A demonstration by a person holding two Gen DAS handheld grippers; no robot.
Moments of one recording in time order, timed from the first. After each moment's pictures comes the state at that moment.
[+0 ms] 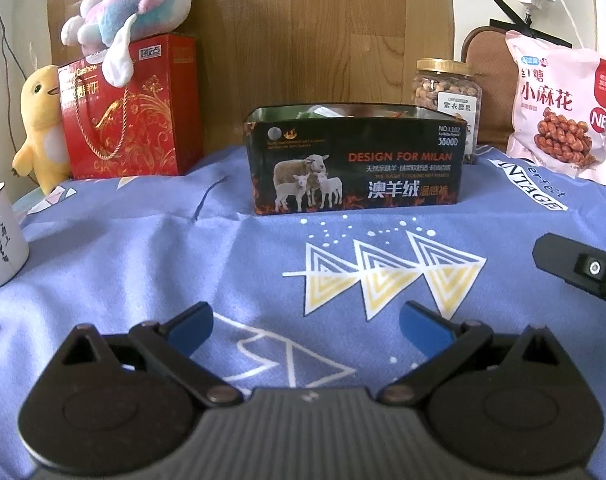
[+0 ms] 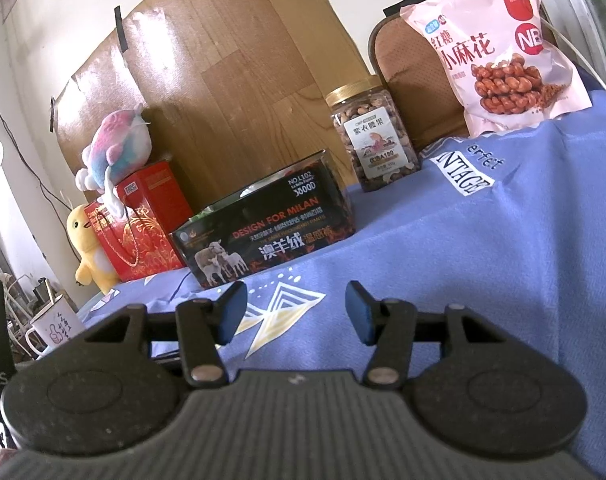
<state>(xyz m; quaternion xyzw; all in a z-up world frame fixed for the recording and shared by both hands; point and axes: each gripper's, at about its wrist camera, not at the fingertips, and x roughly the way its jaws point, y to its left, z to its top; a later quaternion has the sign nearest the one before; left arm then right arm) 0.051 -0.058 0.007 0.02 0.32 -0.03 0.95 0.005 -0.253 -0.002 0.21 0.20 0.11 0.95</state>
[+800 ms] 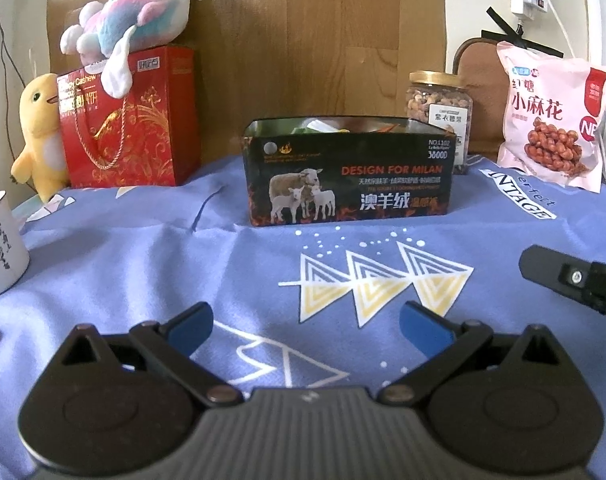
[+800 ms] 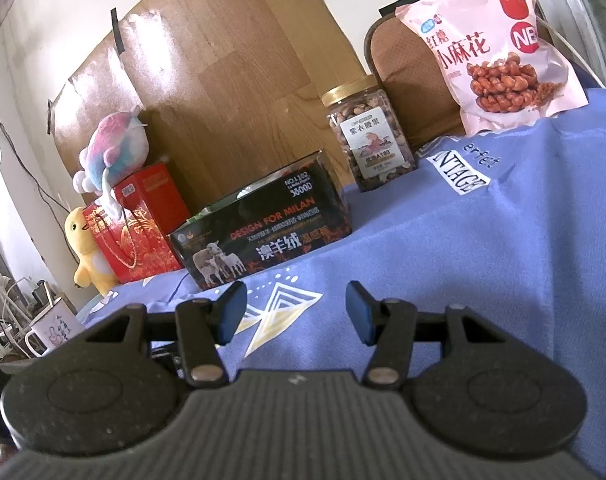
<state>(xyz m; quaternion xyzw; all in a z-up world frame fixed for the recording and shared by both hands) 0.042 -0.058 0.018 0.02 0.31 -0.04 0.95 0.003 -0.253 -0.001 0.21 0.21 0.11 0.95</state>
